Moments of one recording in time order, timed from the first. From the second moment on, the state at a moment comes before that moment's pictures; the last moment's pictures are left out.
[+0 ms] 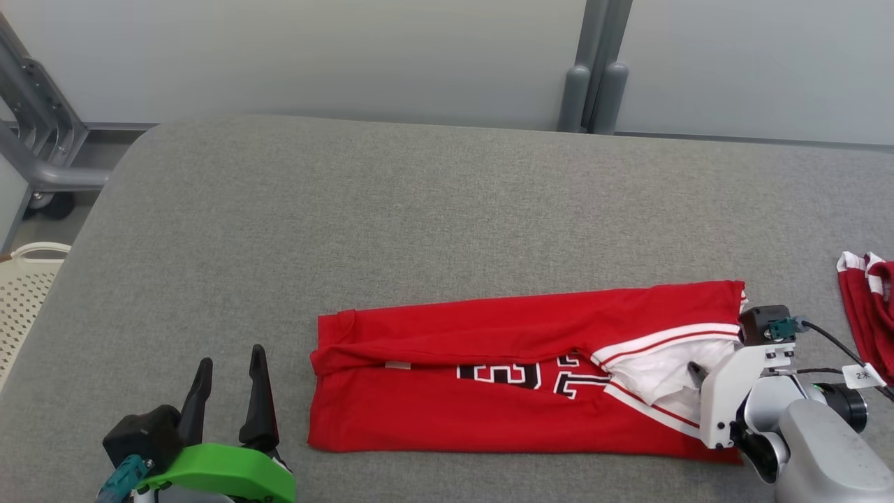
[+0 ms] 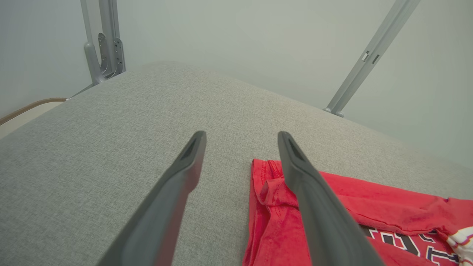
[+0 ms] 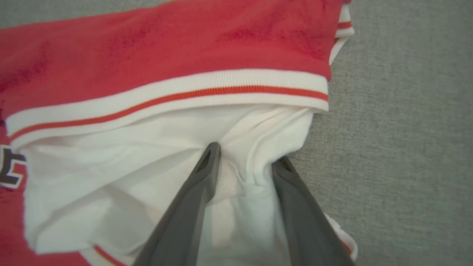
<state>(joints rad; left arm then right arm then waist) 0.00 0.31 -0.38 0.05 -0.71 0.27 -0.22 -0.37 -0.24 0.18 0.78 0.35 0.13 0.24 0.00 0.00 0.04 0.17</state>
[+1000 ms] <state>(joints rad) 0.04 0.32 -0.39 0.05 -0.72 0.28 -0.22 -0.31 -0.35 0.10 0.49 0.51 0.13 0.24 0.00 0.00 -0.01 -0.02</state>
